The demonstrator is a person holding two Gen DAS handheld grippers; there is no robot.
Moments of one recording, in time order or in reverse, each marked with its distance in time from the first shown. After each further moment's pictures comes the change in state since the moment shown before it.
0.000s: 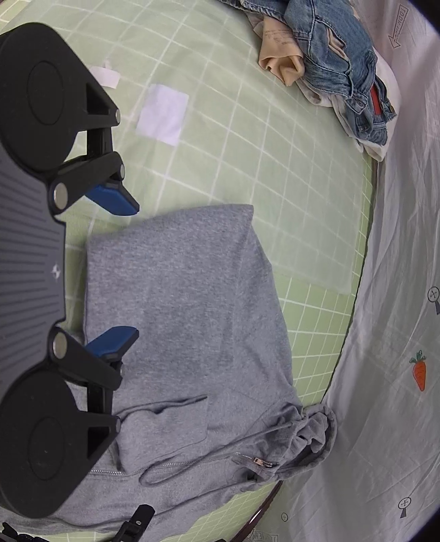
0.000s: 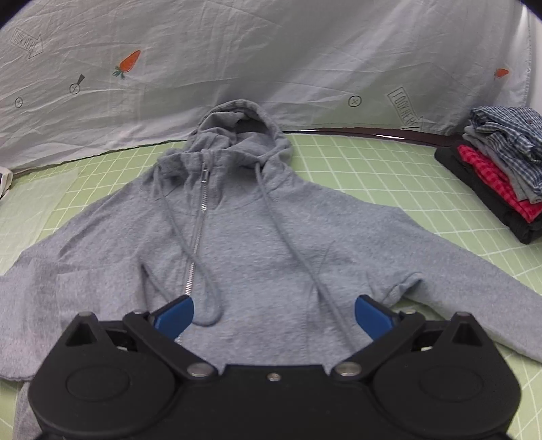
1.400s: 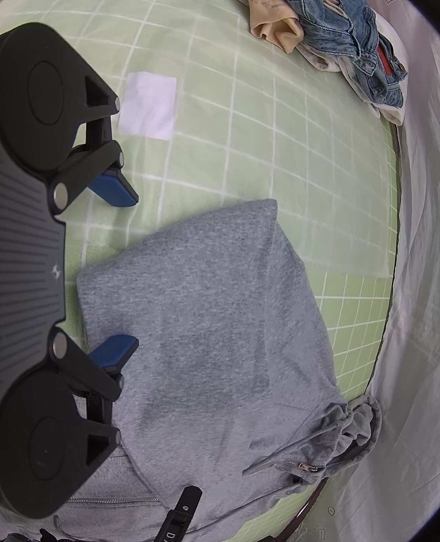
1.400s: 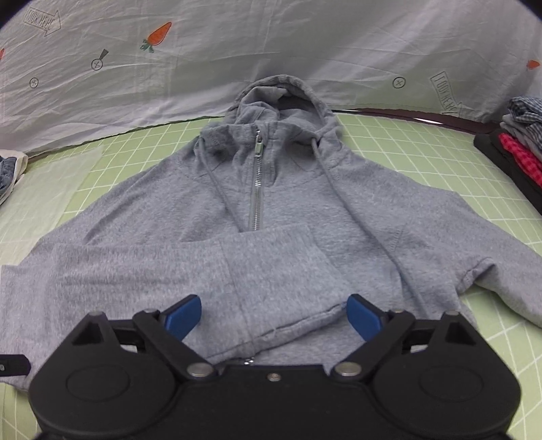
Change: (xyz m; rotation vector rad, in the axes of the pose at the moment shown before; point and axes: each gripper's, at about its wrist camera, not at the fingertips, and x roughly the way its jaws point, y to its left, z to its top) left arm 0.030 0.008 0.008 0.127 0.090 -0.047; right arm 0.031 0.039 0.001 0.010 0.073 0.060
